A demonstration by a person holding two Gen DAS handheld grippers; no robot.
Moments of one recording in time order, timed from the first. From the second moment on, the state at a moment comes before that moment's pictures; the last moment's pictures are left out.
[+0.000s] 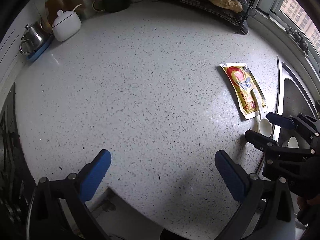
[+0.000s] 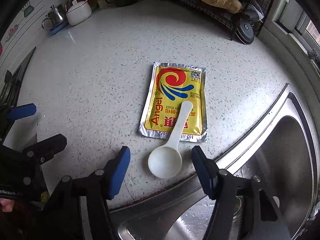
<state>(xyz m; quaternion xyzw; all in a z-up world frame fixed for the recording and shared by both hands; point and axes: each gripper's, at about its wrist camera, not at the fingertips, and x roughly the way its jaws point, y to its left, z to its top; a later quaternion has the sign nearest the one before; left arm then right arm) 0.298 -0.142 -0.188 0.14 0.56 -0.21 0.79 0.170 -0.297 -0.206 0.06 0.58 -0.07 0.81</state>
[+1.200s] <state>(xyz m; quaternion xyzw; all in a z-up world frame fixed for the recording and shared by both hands) 0.316 -0.320 -0.190 0.17 0.56 -0.26 0.77 0.113 -0.417 -0.170 0.16 0.52 -0.16 0.83</state>
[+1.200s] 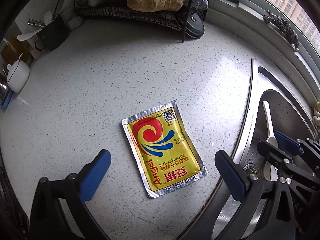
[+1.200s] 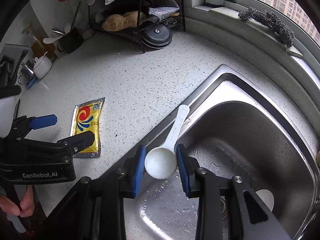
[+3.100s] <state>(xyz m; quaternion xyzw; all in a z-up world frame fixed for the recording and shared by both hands) 0.246 -0.107 -0.134 0.10 0.52 -0.24 0.82 0.114 -0.253 -0.140 0.11 0.48 -0.06 0.87</state>
